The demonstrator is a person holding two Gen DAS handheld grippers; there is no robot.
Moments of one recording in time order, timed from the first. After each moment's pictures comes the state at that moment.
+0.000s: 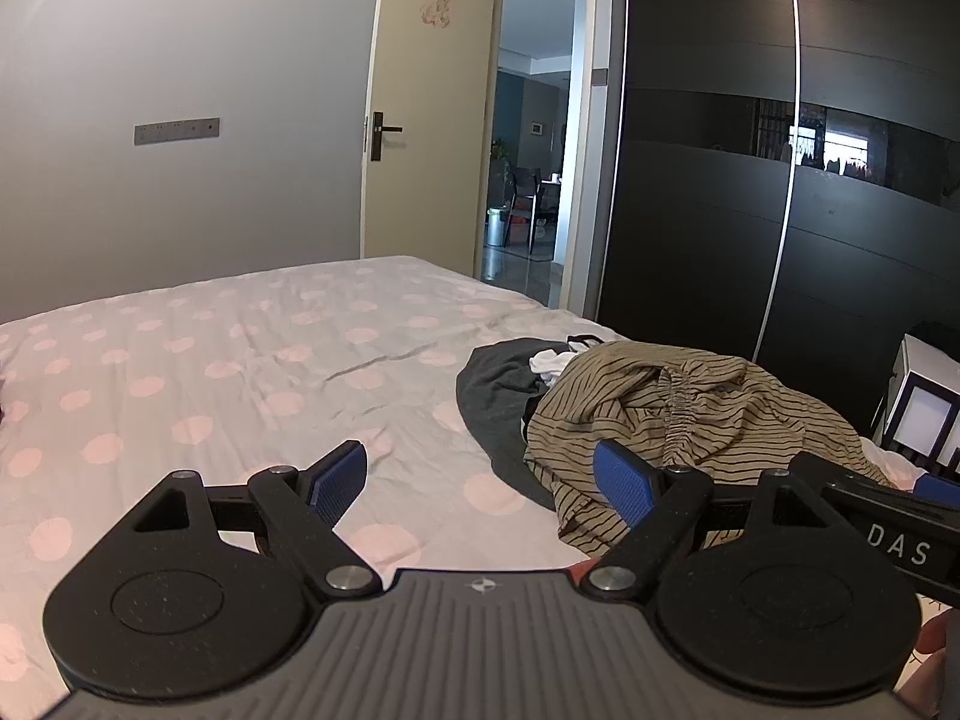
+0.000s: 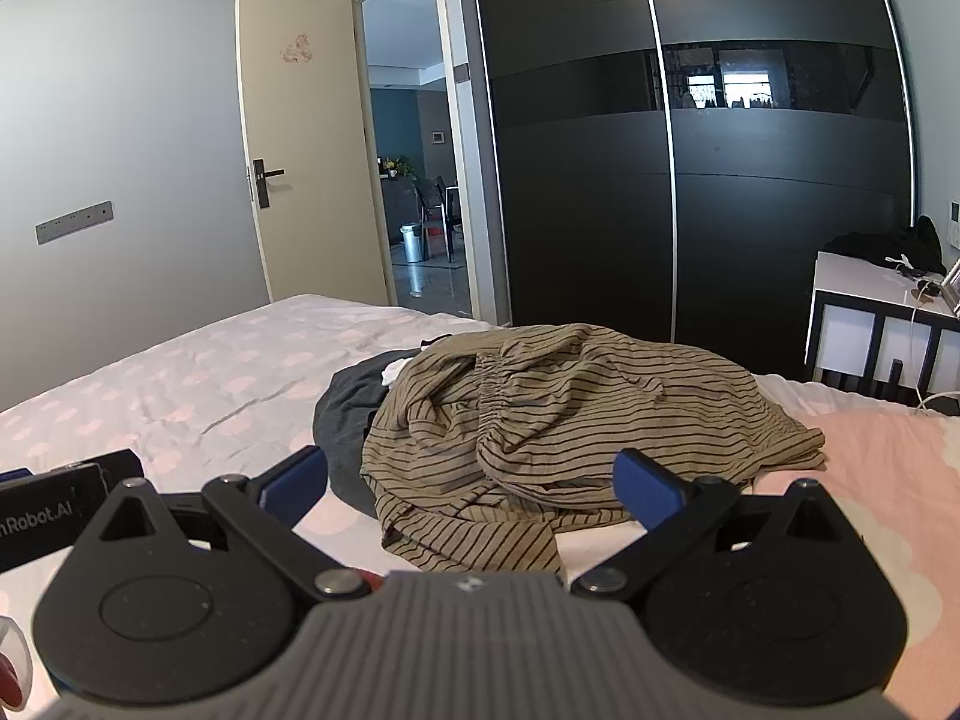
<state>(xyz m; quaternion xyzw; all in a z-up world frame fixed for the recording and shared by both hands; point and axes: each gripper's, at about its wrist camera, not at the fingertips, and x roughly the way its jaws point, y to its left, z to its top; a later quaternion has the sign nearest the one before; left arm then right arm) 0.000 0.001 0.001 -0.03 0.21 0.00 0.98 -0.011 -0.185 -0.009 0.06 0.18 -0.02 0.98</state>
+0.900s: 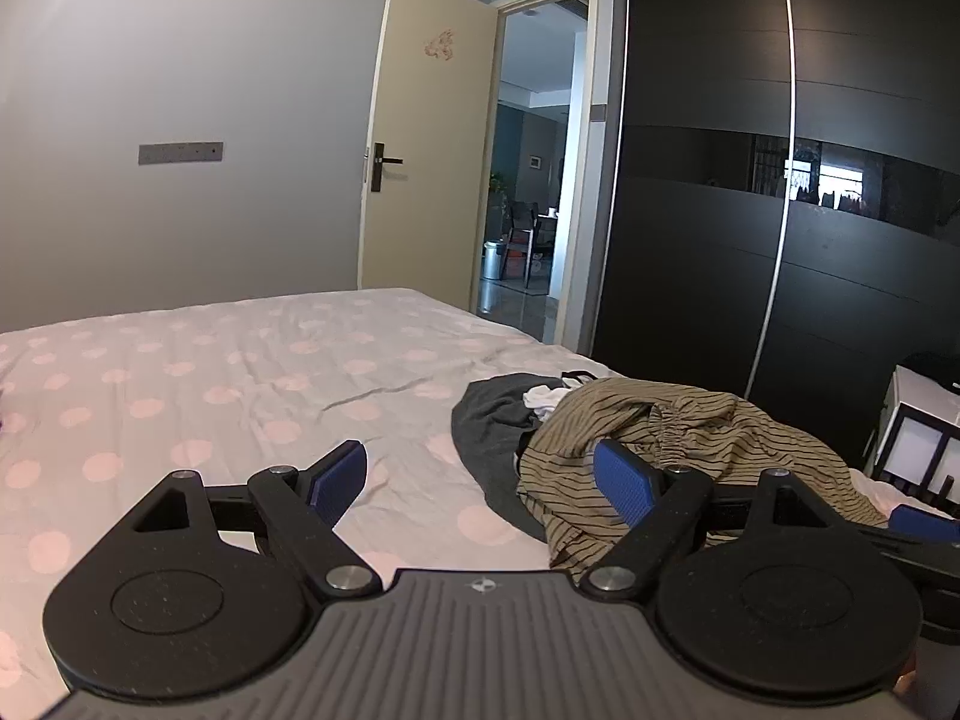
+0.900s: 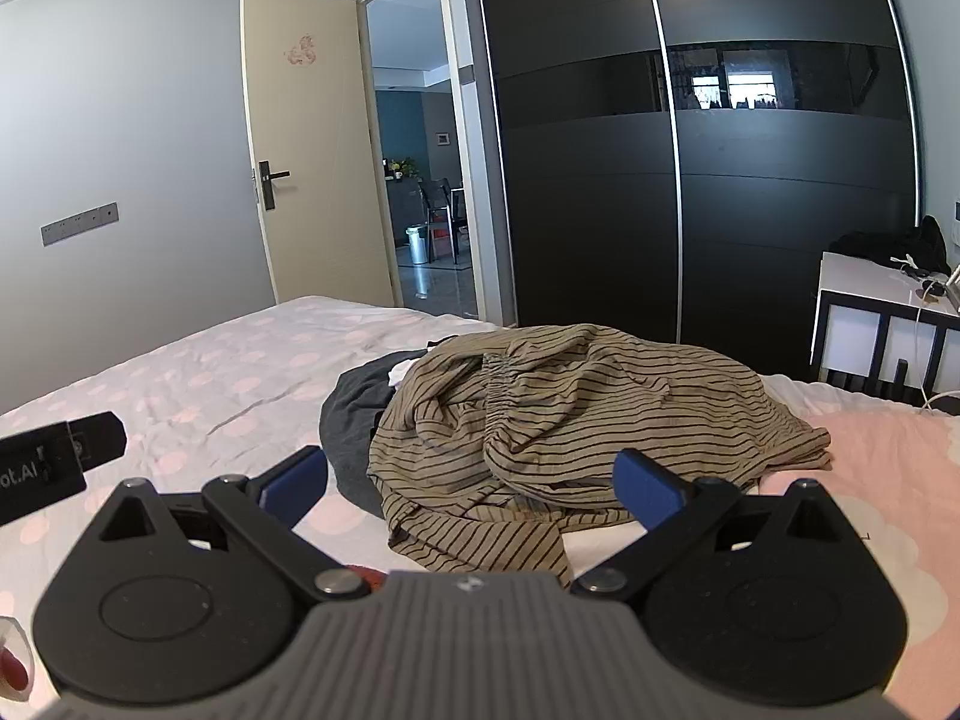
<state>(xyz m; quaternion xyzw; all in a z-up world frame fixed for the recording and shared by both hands) -0.011 0.005 0.010 -0.05 0.17 -0.01 0.98 -0.011 -0.181 -0.008 0.06 0.18 -0.01 0.98</state>
